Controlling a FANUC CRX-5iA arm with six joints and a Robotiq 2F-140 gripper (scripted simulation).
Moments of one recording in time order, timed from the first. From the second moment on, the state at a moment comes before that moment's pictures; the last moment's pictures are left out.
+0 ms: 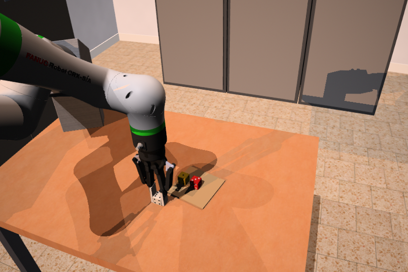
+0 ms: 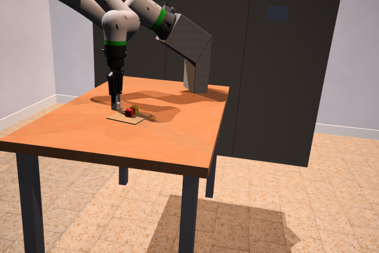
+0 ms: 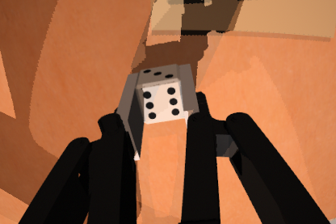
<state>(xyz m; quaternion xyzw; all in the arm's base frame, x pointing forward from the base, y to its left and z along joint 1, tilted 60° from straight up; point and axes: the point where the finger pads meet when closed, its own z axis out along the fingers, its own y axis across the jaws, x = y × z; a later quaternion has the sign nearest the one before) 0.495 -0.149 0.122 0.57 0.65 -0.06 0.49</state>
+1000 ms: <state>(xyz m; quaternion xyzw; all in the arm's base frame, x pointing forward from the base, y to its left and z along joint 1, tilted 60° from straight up) 0.439 -0.085 0.171 0.57 0.65 -0.06 0.49</state>
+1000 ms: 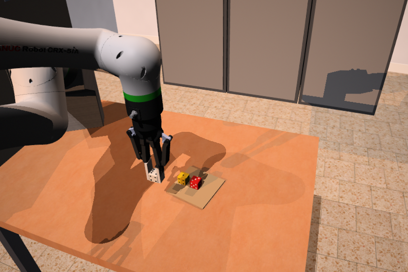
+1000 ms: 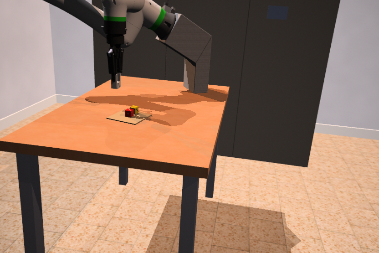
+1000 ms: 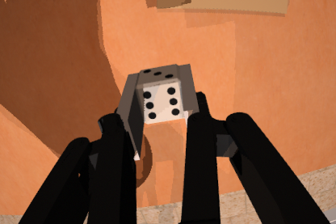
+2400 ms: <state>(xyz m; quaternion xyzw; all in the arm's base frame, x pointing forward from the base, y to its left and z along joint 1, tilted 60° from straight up) 0.518 -0.007 0.175 0.16 0.85 -0.31 0.40</state>
